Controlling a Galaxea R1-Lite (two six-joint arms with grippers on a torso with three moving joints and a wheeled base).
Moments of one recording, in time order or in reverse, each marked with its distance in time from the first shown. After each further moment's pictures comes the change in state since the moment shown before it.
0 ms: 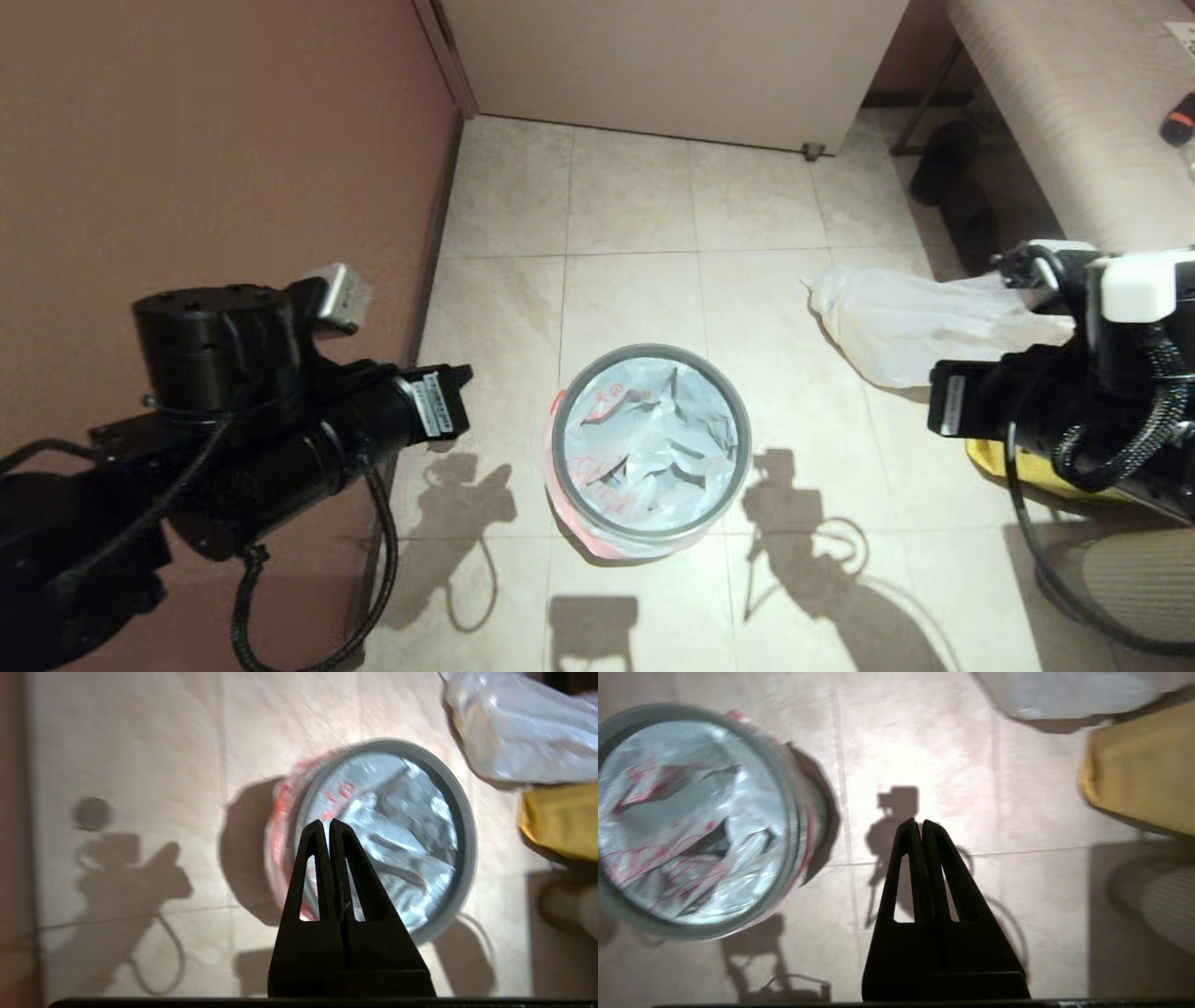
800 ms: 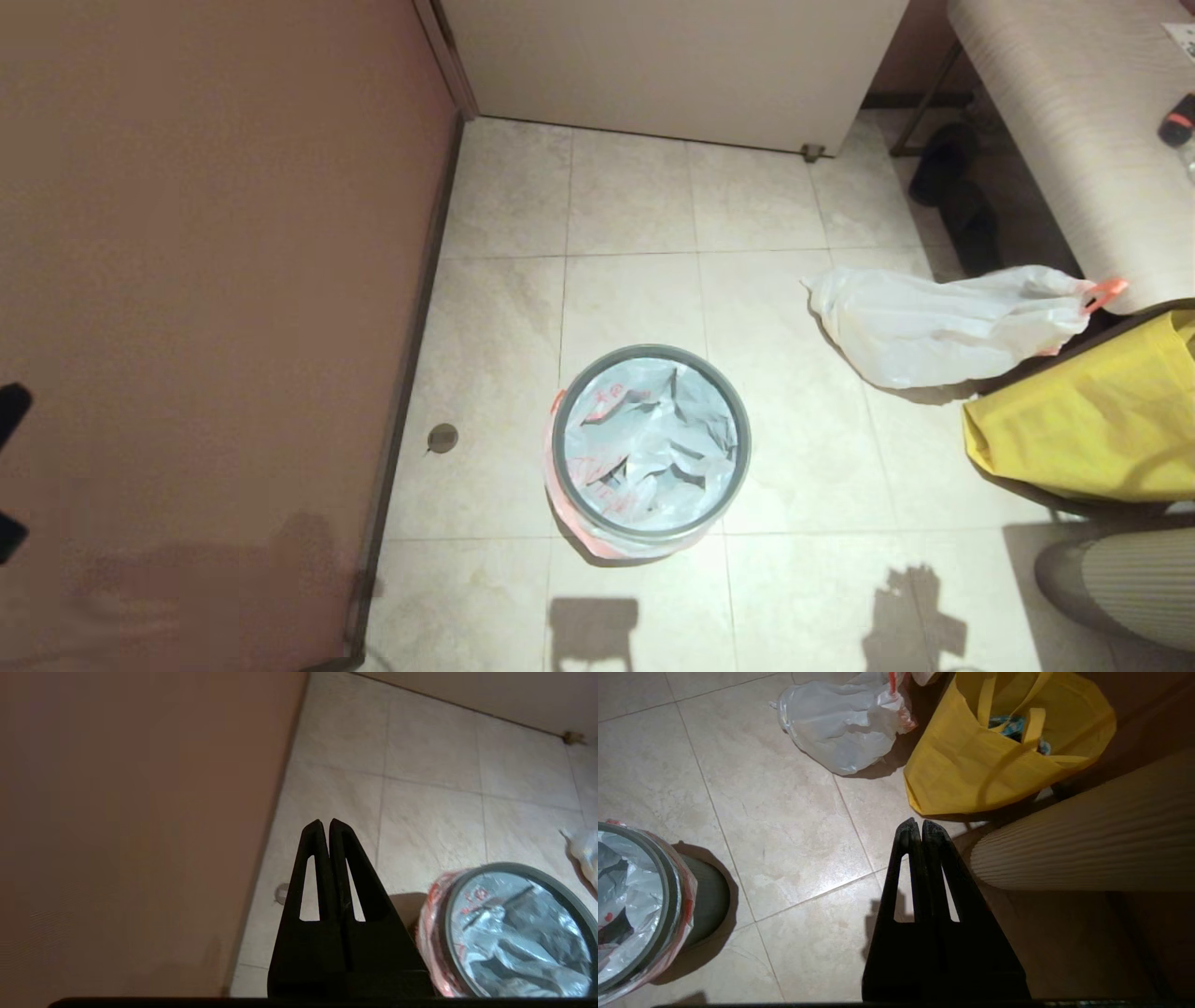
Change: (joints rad) left arm 0.219 -0.791 0.305 0.087 0.229 0.213; right arm -0.322 -0.809 0.126 0.418 -0.058 -0.055
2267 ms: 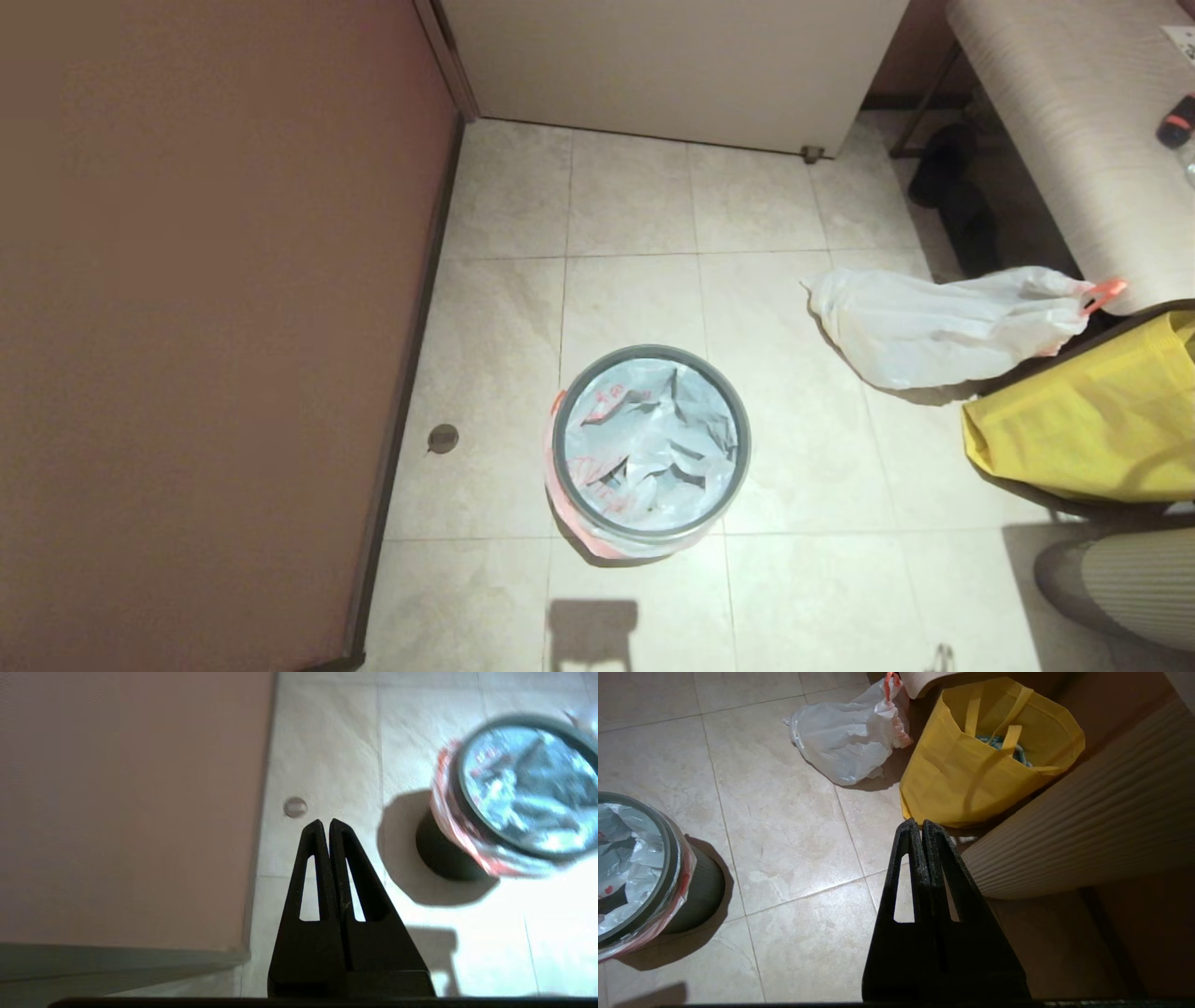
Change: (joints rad) left arm 0.270 -0.684 0.297 0.507 -0.354 0.041; right arm -0.166 -0.384 0.101 0.134 0.202 -0.112
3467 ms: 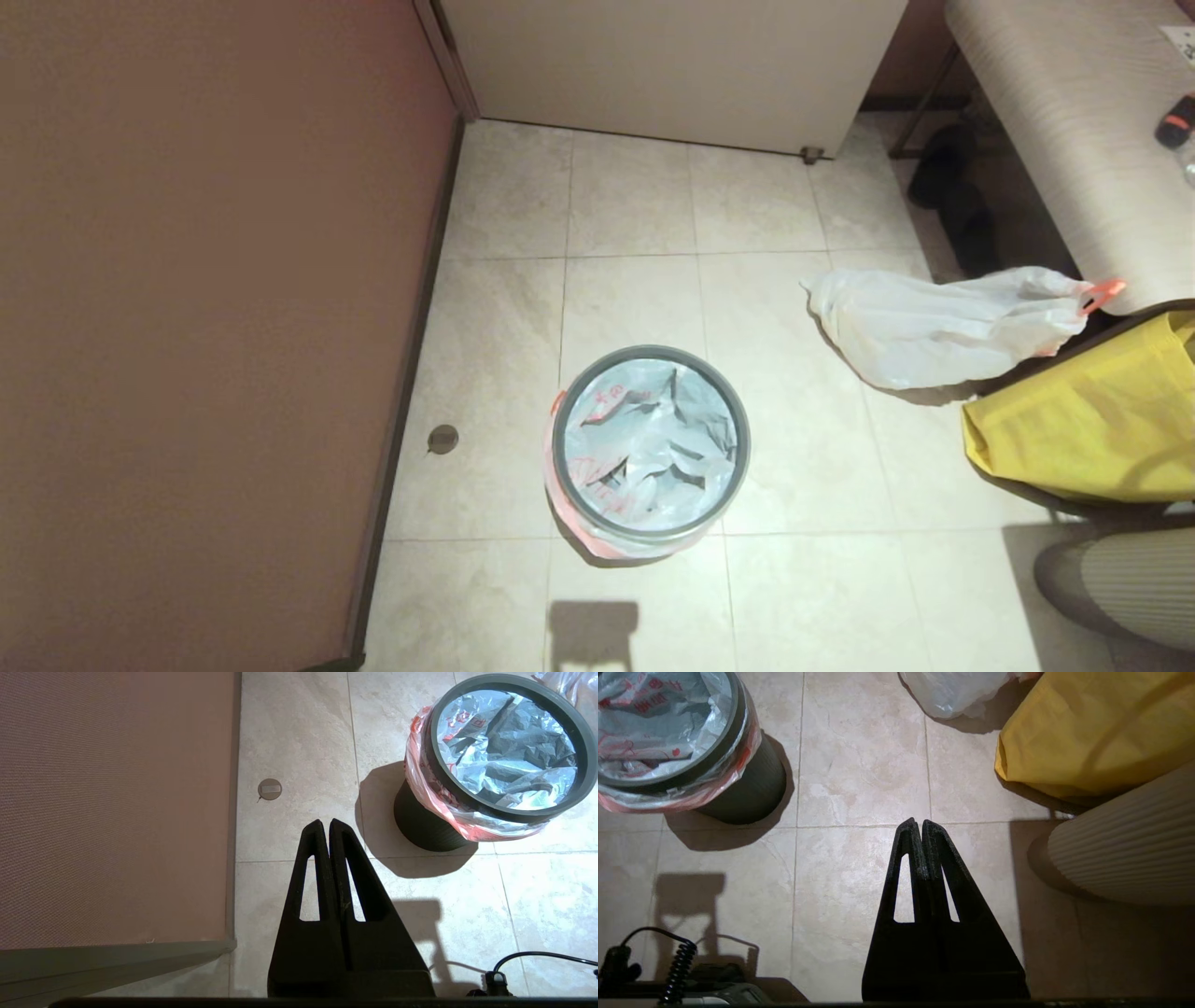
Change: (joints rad) left arm 0.000 -0.007 0.049 0.001 -0.087 0.019; right arm 0.018 -0.254 0.608 -0.299 0.306 -0.091
